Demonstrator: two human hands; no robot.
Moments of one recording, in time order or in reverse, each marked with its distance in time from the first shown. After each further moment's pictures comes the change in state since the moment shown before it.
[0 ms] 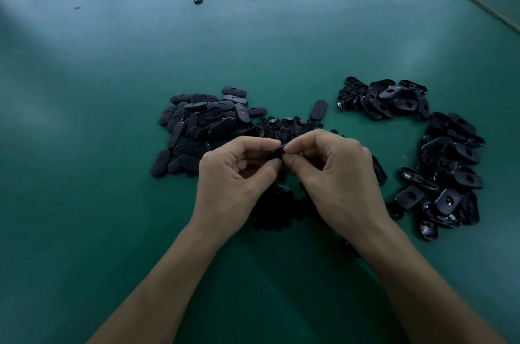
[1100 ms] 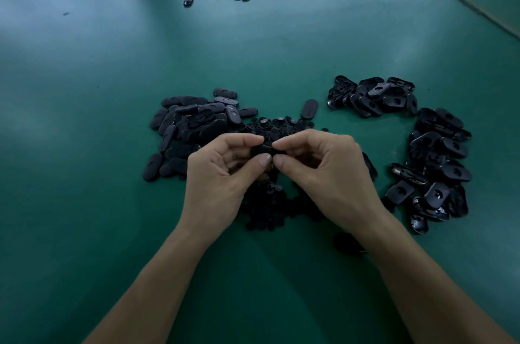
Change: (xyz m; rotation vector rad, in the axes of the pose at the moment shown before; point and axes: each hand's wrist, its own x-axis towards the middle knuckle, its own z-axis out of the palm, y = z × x) left_hand 0.002 -0.005 -0.005 -0.100 0.010 -0.021; right_hand 0.003 0.007 -0.007 0.120 -0.102 0.020
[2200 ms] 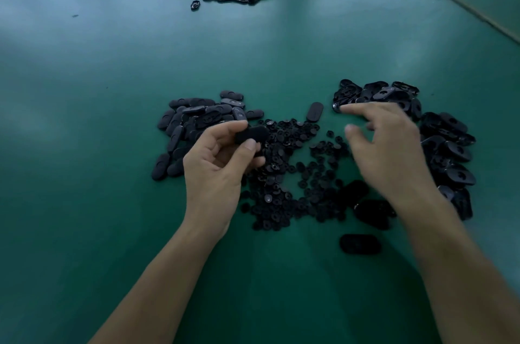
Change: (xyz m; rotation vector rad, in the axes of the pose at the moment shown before) left_hand 0.003 -0.004 0.000 -0.163 0.171 -0.009; right_hand 0.020 0.014 -0.046 -0.557 0.214 0.114
